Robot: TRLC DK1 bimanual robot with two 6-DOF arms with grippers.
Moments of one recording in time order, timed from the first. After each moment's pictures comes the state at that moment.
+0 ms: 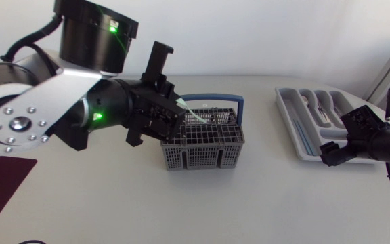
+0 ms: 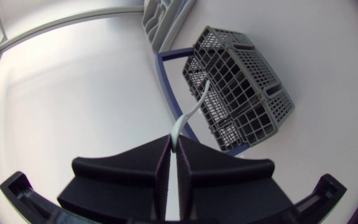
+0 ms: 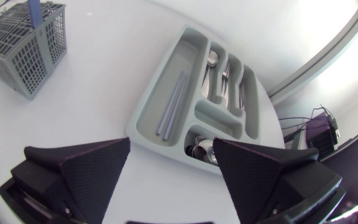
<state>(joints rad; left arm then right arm) -0.76 1.34 1.03 -0.20 -0.20 1.64 -0.22 1.23 0.63 -0.19 0.00 -0.57</state>
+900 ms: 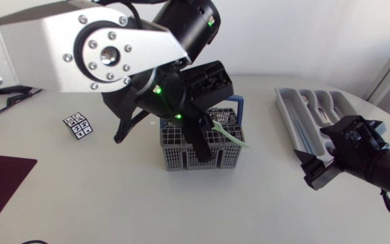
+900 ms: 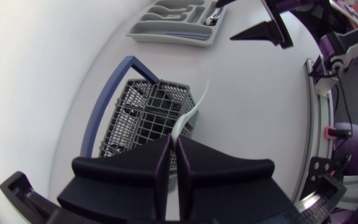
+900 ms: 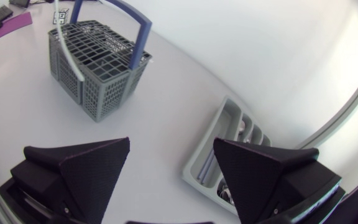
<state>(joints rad) -0.86 1.63 1.43 -0.70 -0.06 0.45 0.12 0.80 0.48 -0.25 -0.05 -0.59</state>
